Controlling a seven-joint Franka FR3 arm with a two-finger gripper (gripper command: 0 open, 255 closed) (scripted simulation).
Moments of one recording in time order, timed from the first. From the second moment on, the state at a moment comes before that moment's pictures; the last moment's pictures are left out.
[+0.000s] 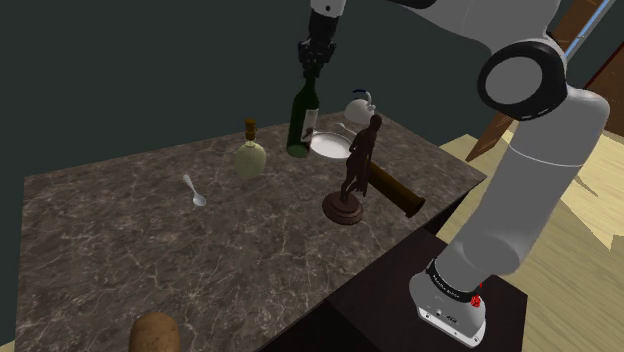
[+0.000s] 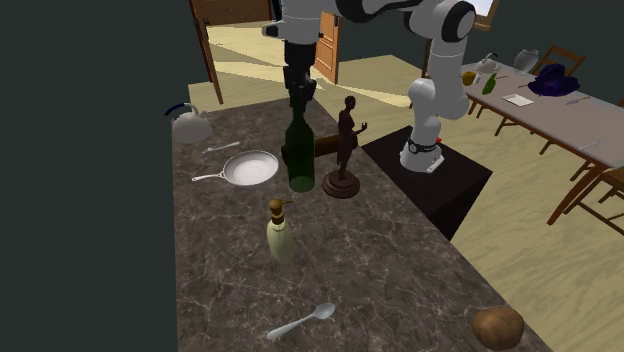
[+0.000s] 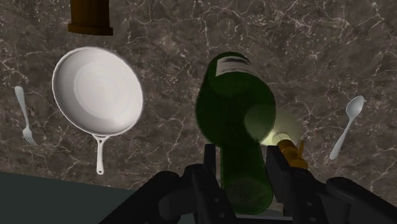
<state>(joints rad) -0.05 0.19 -0.01 -1.34 0.01 1.63 0.01</state>
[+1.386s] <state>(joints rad) -0.34 0.20 -0.21 -1.33 0.09 1.61 -0.47</state>
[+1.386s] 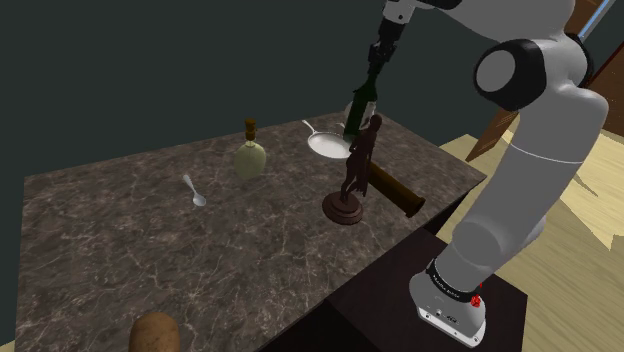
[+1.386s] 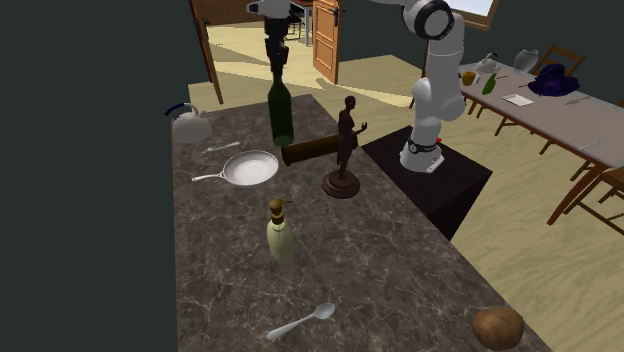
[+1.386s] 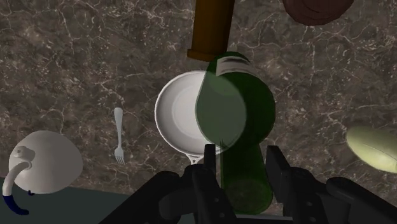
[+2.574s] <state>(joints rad) -0.59 0.46 -0.29 -1.02 0.20 1.53 -0.76</state>
